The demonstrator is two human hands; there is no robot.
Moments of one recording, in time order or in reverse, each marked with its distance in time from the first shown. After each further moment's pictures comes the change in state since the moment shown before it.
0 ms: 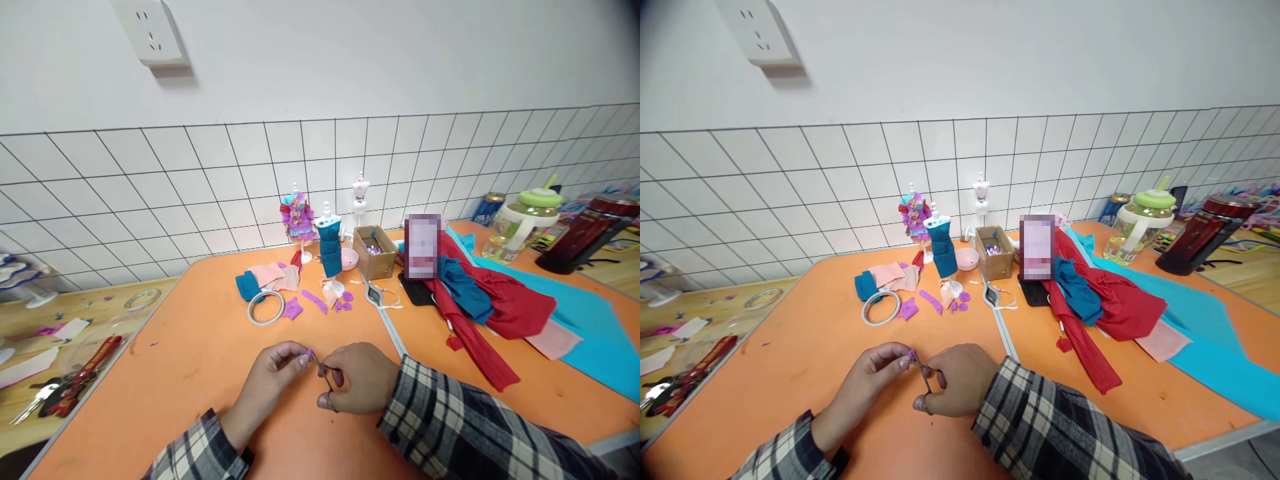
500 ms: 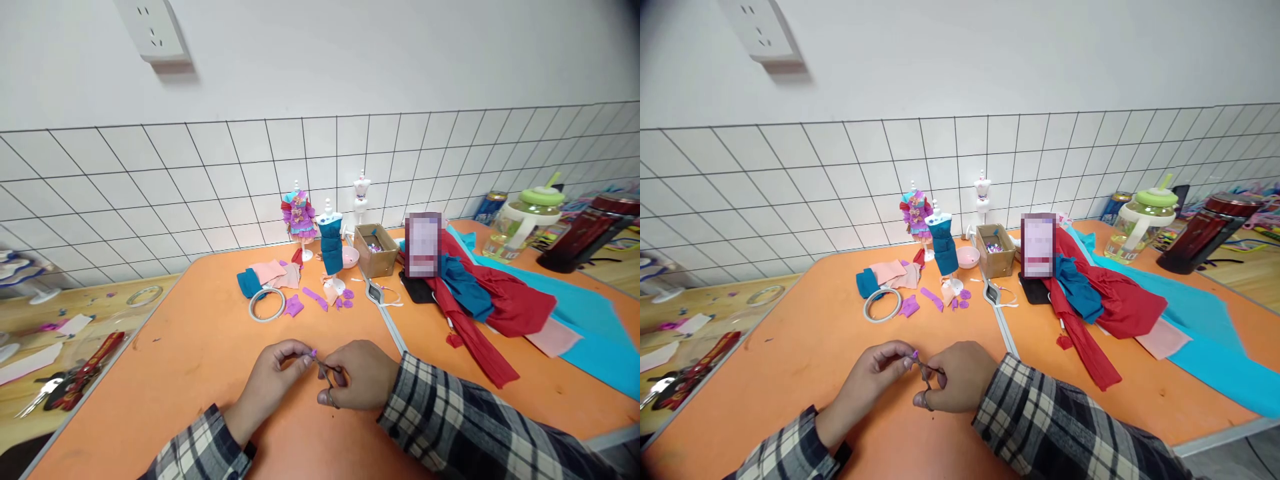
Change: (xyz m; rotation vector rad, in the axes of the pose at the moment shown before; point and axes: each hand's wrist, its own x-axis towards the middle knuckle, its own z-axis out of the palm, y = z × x) left_hand -0.003 0.003 0.003 0.109 -0.013 0.060; right_hand -0.003 -0.007 -0.001 0.064 -0.010 0.019
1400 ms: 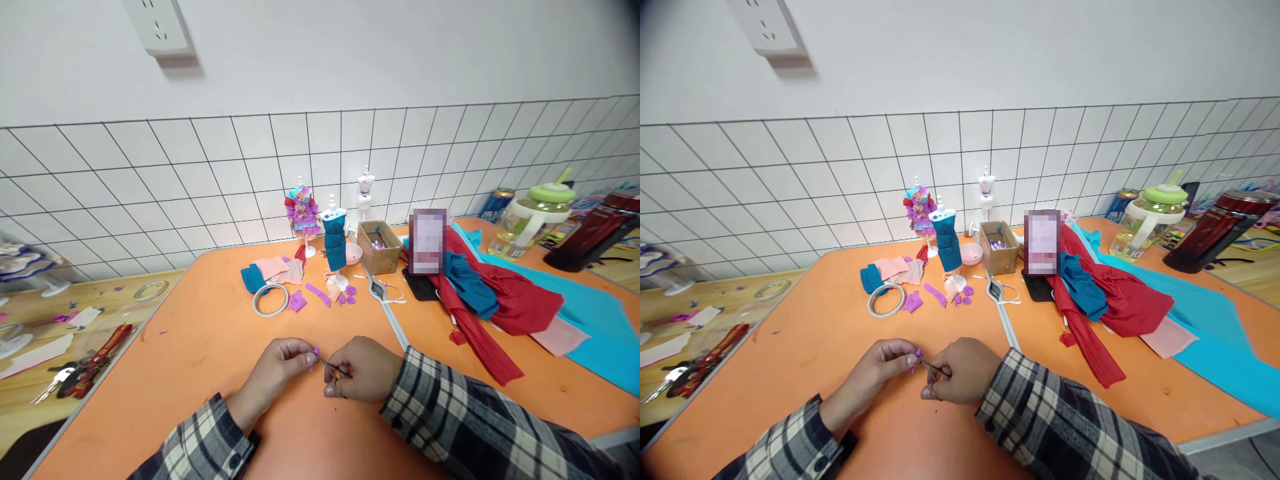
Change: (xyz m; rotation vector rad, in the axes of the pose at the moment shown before) left_hand 0.000 -0.010 -0.003 -0.193 -0.095 -0.153; right_hand 0.002 0.007 0.000 0.083 -0.073 -0.007
